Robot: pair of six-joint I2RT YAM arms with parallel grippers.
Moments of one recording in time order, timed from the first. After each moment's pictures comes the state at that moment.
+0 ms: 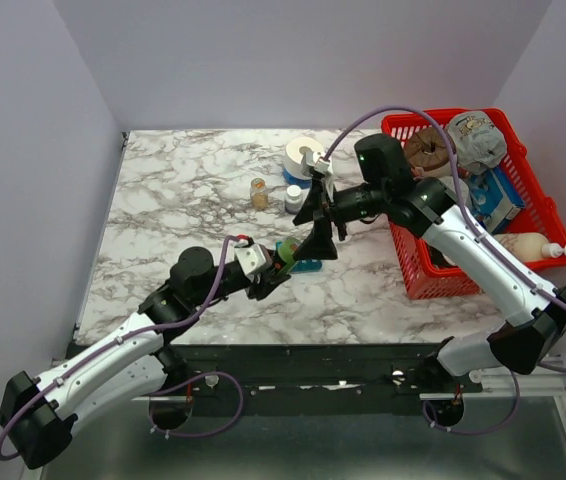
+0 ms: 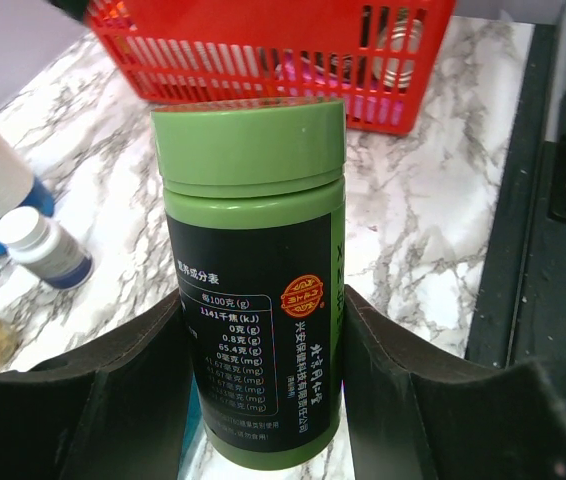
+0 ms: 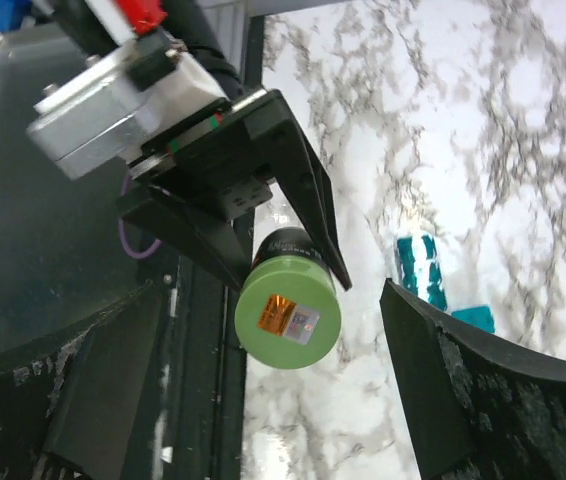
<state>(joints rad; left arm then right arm) -0.77 0.75 0.49 0.15 0.40 0.16 0.69 1.43 1.55 -0.70 -0.91 -0.28</state>
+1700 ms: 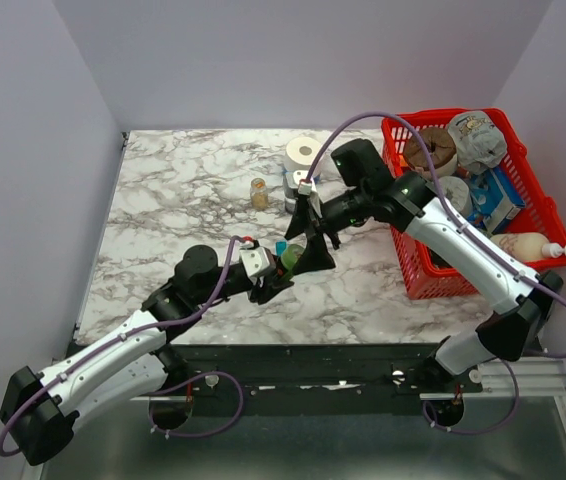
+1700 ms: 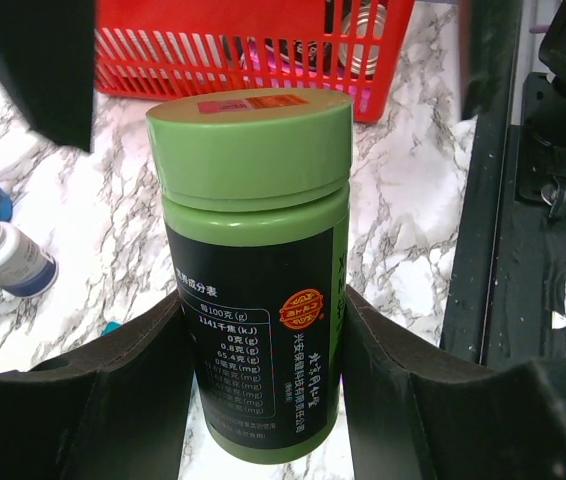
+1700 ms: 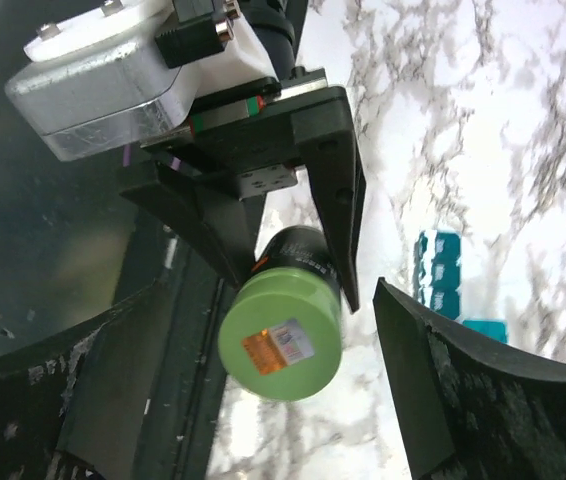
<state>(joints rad) -0.77 0.78 0.50 0.15 0.46 0.15 0.75 1.54 1.65 -0.90 -0.94 -0.55</state>
